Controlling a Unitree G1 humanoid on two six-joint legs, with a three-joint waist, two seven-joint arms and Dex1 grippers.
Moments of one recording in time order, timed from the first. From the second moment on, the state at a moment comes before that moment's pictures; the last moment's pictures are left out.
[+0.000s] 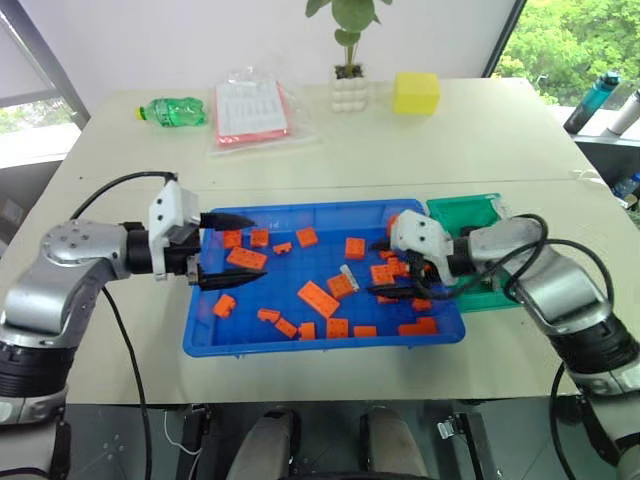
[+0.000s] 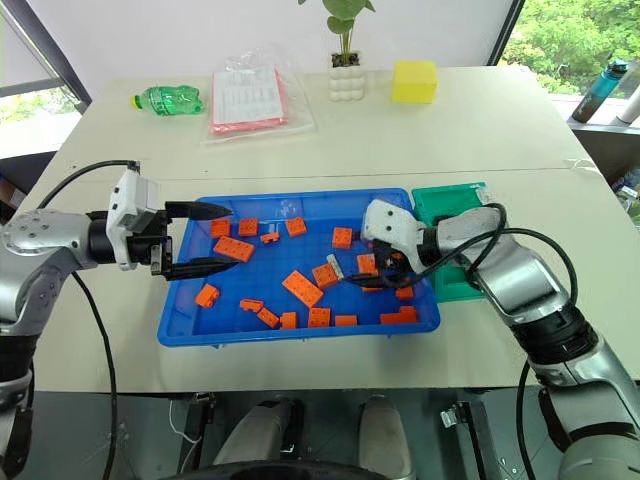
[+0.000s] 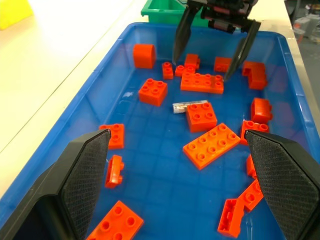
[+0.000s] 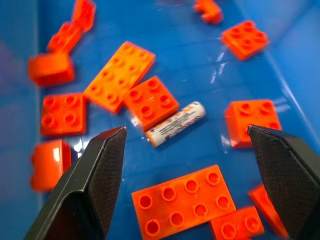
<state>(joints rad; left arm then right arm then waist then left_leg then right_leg) -0.39 0.86 0.08 -0.20 -0.56 0.45 -1.19 -0.61 -0.81 0.33 -0.16 0.22 0.48 1.16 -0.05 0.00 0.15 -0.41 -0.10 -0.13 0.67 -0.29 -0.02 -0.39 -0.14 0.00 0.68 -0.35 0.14</state>
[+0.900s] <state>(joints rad) -0.32 0.89 0.14 -0.30 -0.58 0.47 -1.15 -1.00 -0.47 0.50 0.70 -0.07 -0.16 1.48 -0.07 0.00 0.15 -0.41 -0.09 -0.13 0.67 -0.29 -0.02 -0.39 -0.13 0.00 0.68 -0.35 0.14</state>
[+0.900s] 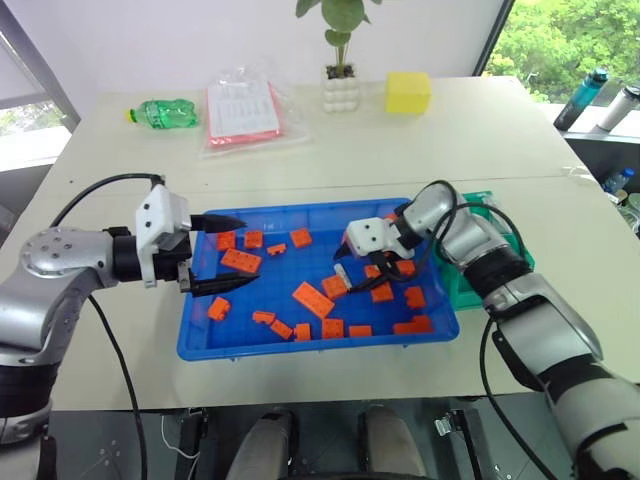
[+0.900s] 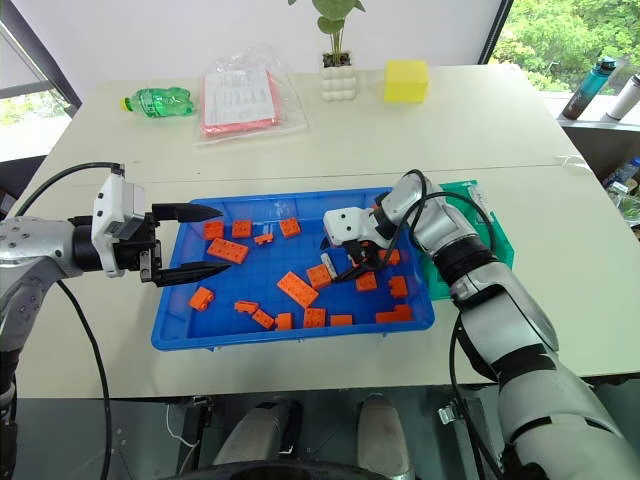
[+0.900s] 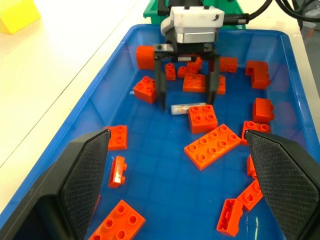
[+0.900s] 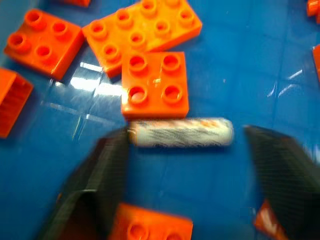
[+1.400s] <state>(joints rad) -0.35 0.81 0.08 -0.26 -0.58 0.46 -1.15 -0.78 -0.78 0.11 0.06 0.15 0.42 1.37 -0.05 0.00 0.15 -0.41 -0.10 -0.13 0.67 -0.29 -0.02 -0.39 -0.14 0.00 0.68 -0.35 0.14</state>
